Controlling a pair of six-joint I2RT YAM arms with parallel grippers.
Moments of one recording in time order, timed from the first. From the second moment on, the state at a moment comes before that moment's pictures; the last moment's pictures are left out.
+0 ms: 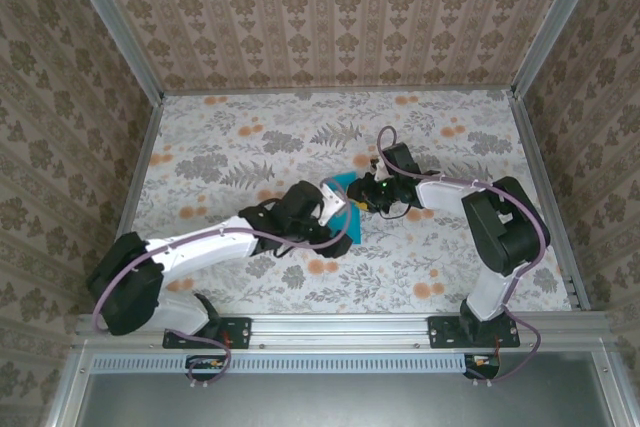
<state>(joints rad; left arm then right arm) -0.98 1.40 0.81 -0.26 0.16 -0.13 0.40 1.77 0.93 -0.07 -0.58 0.90</state>
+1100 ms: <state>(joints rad) -1.17 1.83 1.16 -0.49 -0.32 -0.06 0.40 1.78 0.94 -0.07 -0.58 0.92</state>
